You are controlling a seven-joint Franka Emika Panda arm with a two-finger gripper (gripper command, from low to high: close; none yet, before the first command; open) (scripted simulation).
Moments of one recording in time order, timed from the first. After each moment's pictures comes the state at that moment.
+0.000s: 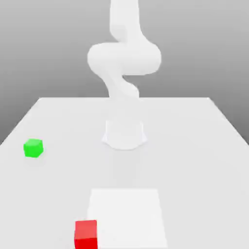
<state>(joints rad) 0.01 -0.71 -0.02 -2.31 0.01 2.33 0.77</state>
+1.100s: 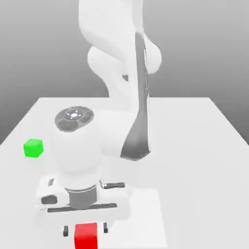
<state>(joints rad) -0.03 0.41 -0.13 -2.38 0.14 2.79 0.40</state>
